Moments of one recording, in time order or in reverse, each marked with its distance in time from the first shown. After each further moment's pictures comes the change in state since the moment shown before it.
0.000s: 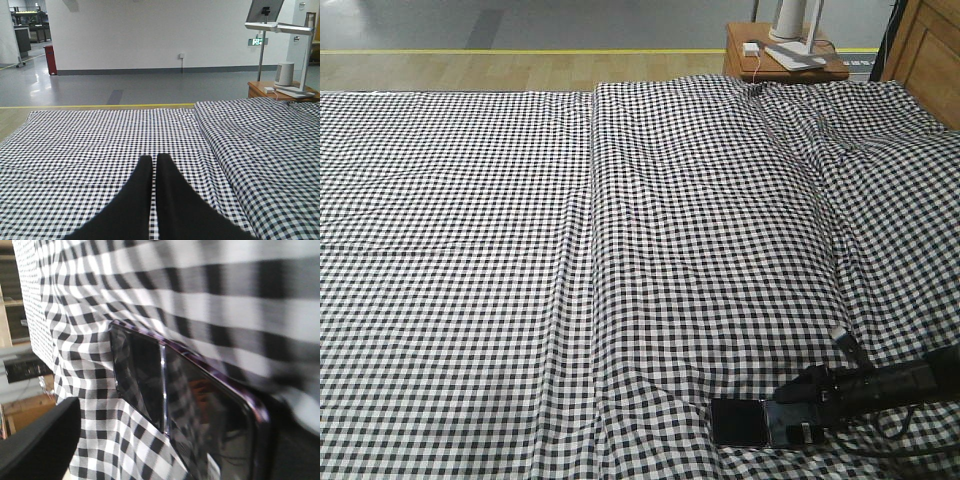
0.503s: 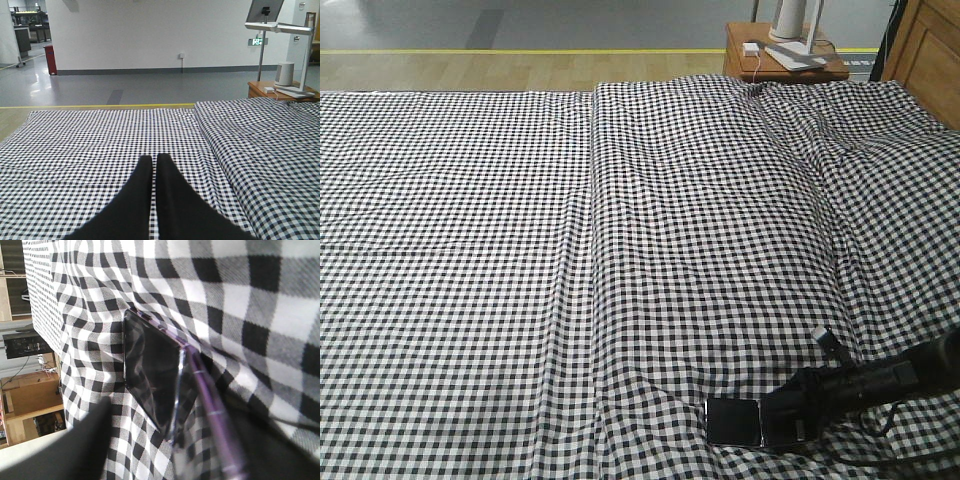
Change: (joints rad) left arm 0.000 0.000 0.000 0.000 0.000 0.000; right arm 0.055 0.002 -0.001 0.004 0.017 -0.030
